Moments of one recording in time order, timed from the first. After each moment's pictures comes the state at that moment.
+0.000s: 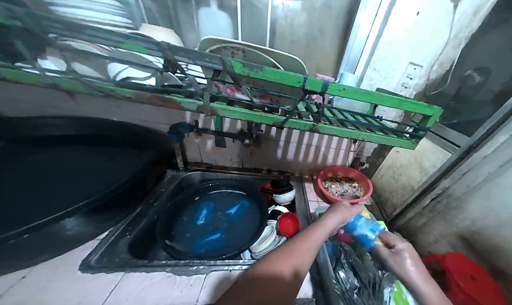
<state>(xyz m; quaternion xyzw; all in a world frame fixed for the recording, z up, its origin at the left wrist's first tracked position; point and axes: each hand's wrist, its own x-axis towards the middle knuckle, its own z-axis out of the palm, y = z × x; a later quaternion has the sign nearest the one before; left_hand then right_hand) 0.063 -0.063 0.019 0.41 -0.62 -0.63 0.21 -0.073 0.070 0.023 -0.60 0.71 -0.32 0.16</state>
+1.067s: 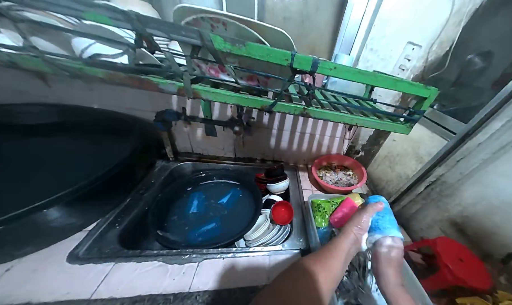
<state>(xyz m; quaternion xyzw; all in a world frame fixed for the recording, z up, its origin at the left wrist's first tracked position) -0.007 0.004 -0.010 0.25 -0.35 -0.83 0.34 -0.058 0.074 -0.044 -0.45 0.71 -0.54 0.04</state>
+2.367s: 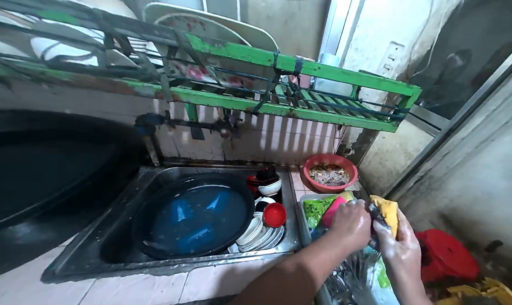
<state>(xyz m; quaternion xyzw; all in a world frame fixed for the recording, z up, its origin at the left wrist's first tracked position) 0.013 0.002 0.024 0.32 -0.91 -0.24 0.12 -0.079 0.088 0.005 -0.44 0.69 -0.57 0.07</state>
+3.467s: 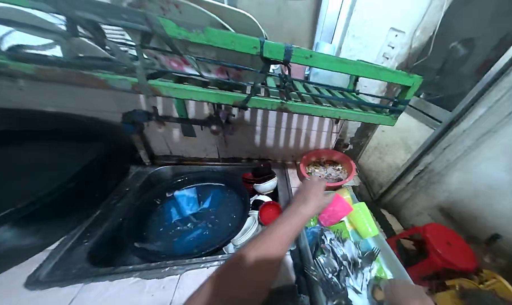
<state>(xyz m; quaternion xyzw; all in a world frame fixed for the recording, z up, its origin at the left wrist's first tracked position) 0.053 -0.091 -0.010 0.46 -0.84 -0.23 0.18 -0.116 0.143 -0.026 -0.50 0.78 0.28 0.23</state>
